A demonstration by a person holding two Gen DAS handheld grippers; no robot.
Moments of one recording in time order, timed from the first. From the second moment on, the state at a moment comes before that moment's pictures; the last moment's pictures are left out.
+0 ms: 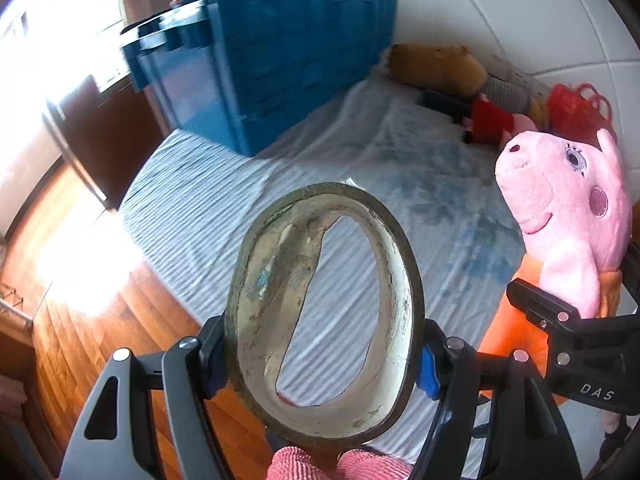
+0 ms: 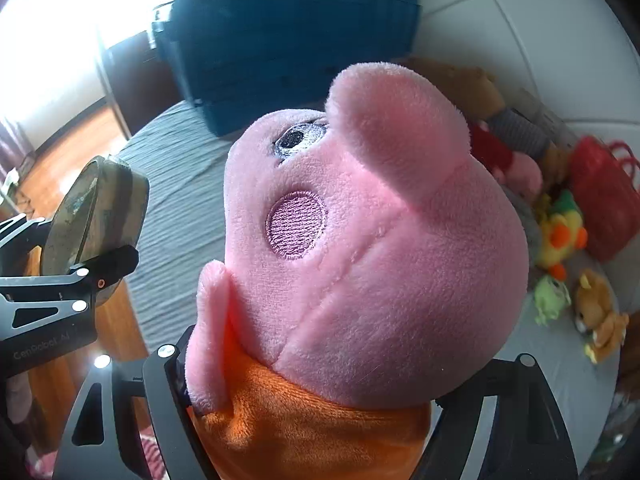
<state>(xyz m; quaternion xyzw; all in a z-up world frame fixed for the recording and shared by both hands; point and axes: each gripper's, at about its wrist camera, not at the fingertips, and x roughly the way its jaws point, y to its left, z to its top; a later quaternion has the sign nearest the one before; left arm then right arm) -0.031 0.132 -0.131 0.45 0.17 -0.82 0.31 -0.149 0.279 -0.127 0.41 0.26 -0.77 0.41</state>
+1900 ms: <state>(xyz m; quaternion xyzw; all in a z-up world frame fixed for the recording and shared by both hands) 0.052 -0.198 -0.041 0.37 0.16 -0.86 0.32 -0.075 -0.078 -0.034 0.31 0.26 -0.74 0.54</state>
